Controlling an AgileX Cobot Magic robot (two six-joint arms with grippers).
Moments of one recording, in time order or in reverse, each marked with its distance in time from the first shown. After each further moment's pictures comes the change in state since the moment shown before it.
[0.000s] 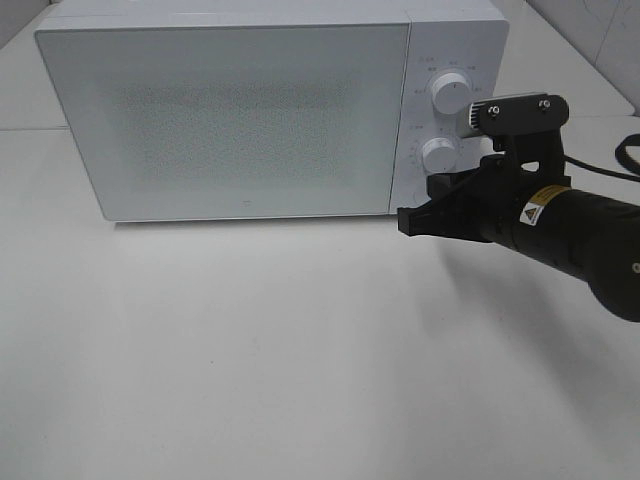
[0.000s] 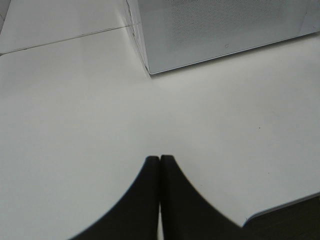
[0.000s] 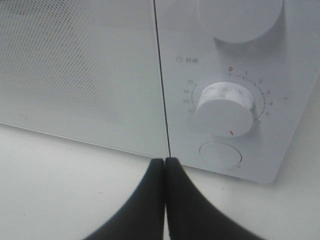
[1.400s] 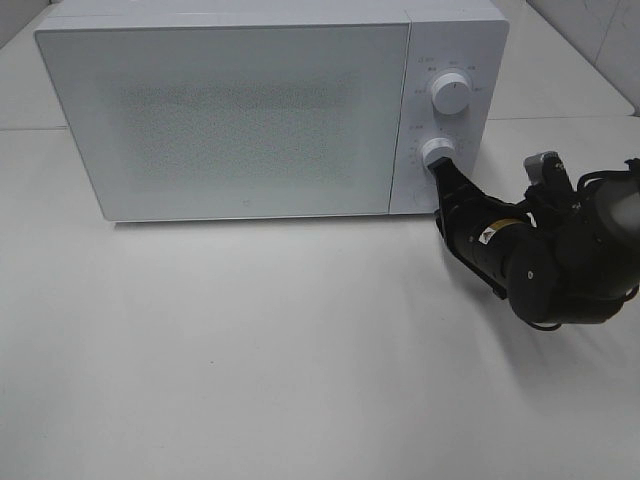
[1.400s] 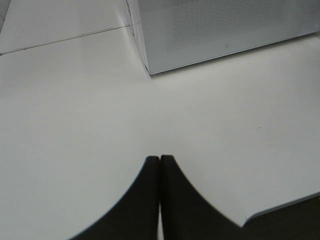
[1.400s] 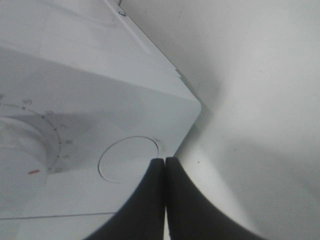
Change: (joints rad) left arm 0.000 0.000 0.000 0.000 0.000 0.000; right arm 0.000 0.346 -0.162 0.297 -0.152 0.962
